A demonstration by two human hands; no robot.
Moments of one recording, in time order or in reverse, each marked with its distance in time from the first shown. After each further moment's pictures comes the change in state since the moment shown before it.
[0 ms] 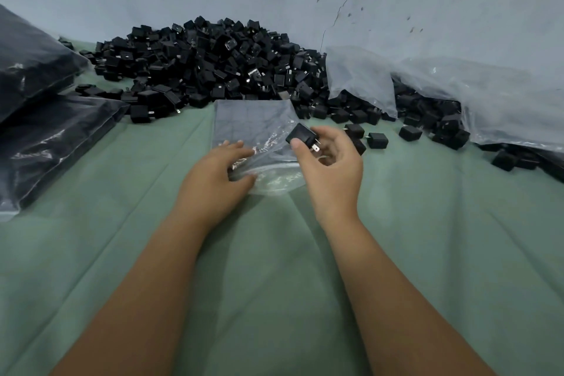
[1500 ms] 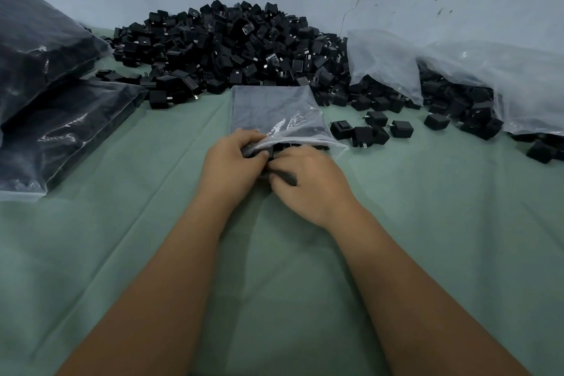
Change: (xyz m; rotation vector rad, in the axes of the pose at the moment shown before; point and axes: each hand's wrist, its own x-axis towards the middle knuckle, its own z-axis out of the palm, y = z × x) left_hand 0.007 0.004 0.004 -0.288 0.114 -0.145; right_hand -0.012 0.006 0.015 -0.779 -0.696 -0.458
